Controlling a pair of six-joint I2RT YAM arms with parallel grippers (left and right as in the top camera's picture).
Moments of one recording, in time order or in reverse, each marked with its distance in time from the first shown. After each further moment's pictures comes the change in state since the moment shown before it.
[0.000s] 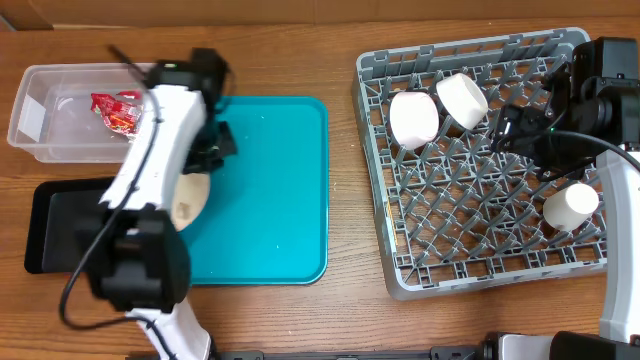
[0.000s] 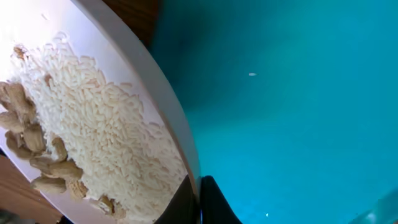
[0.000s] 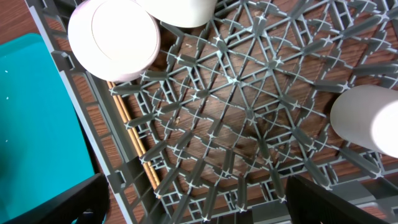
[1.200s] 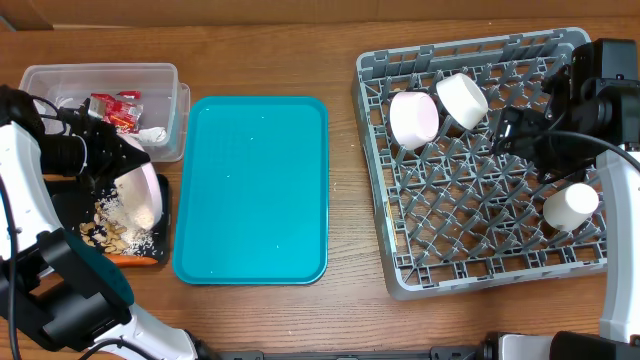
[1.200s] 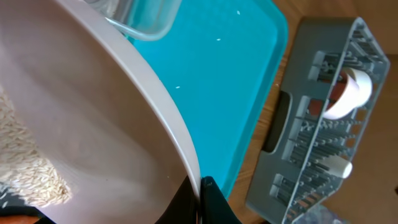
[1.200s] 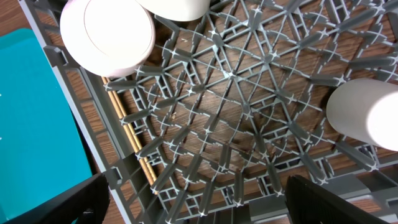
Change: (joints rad) left arm 0.624 -0.055 0.001 -0.035 0.827 0.631; right arm 0.000 0.000 0.000 -0.019 0.011 0.000
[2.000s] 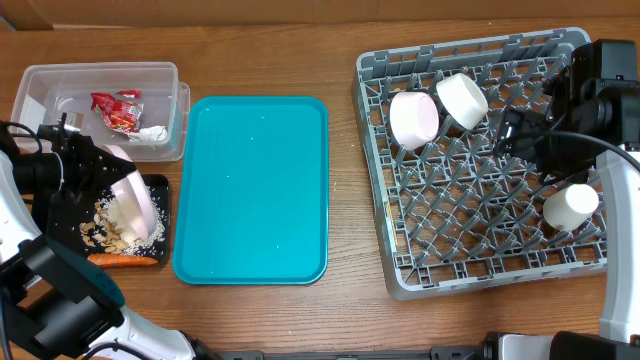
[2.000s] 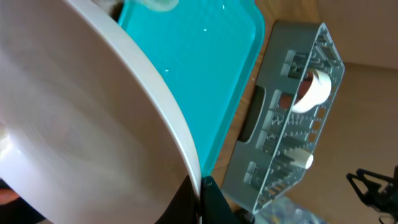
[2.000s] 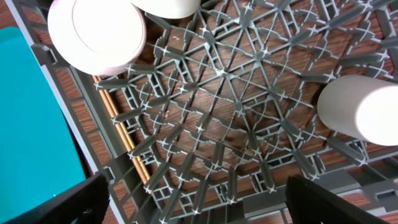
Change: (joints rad) left arm 0.116 0.000 0.000 -0.126 0.096 0.084; right arm 0.000 0.000 0.000 -0.012 0.026 0.000
